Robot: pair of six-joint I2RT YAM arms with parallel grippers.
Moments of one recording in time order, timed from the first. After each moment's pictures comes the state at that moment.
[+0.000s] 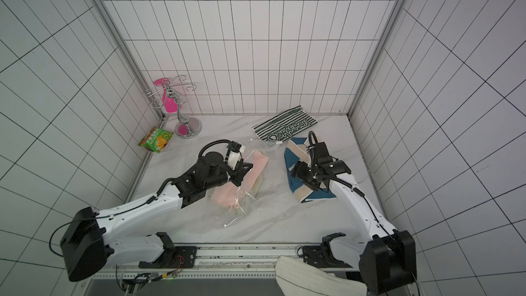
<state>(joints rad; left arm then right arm) -0.80 1.25 0.82 0.02 0.13 -0.30 0.20 1.17 0.93 -0.85 -0.22 0.71</state>
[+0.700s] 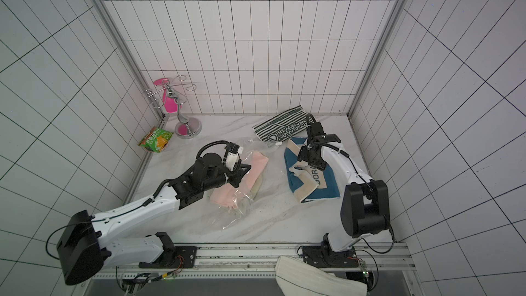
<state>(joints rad) -0.79 1.22 0.81 -0.01 0.14 -0.32 0.13 1.61 1.26 -0.89 0.04 0.56</state>
